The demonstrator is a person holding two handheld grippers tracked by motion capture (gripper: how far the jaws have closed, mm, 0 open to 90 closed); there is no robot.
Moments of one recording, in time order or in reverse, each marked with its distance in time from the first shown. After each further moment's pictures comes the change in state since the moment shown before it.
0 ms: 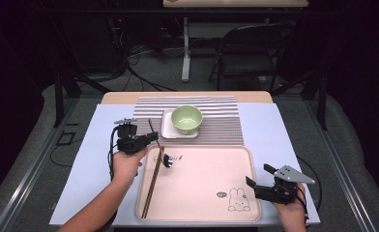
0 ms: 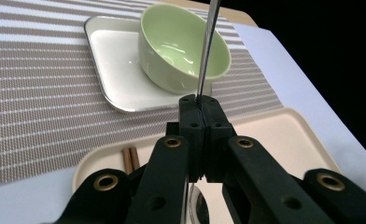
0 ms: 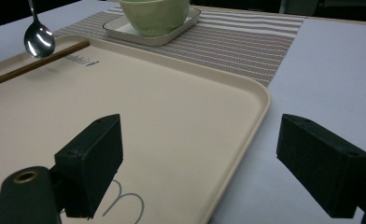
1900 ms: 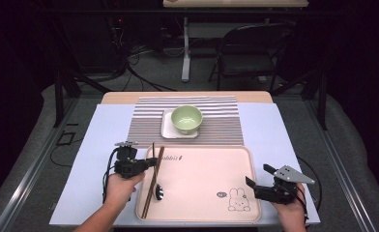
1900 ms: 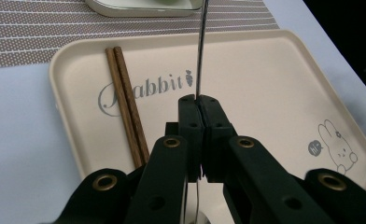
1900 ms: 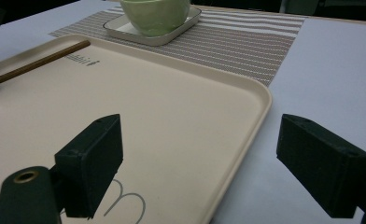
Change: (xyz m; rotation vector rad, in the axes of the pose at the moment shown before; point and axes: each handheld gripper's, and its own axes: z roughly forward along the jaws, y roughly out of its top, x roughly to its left) left arm 0.000 -0.053 -0.010 0.168 -0.030 0.013; right arm 0.001 0.000 0.000 0.003 0.000 0.000
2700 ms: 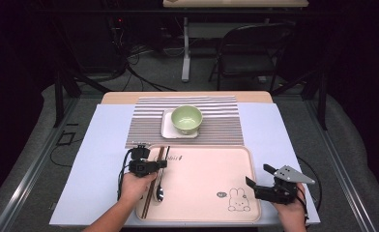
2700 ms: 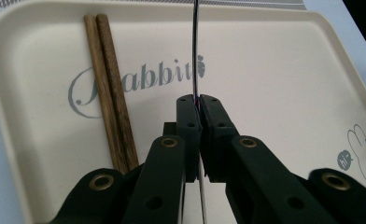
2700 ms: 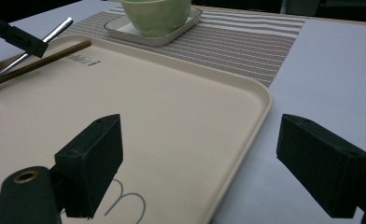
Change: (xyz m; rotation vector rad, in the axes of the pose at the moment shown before) left arm 0.008 -0.006 0.049 0.076 -0.001 -0.068; right arm 0.000 0.000 0.000 -0.002 0.003 -0.003
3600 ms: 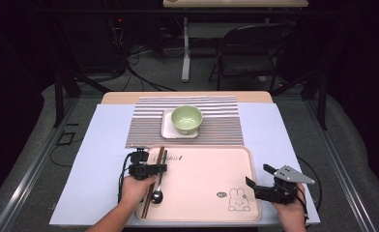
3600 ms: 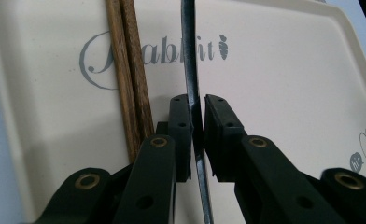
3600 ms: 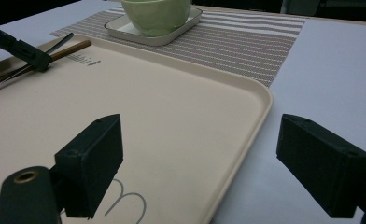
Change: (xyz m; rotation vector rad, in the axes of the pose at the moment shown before) left arm 0.010 -0.009 0.008 0.022 -0.002 -0.076; right arm 0.000 0.000 0.000 0.001 0.000 0.001
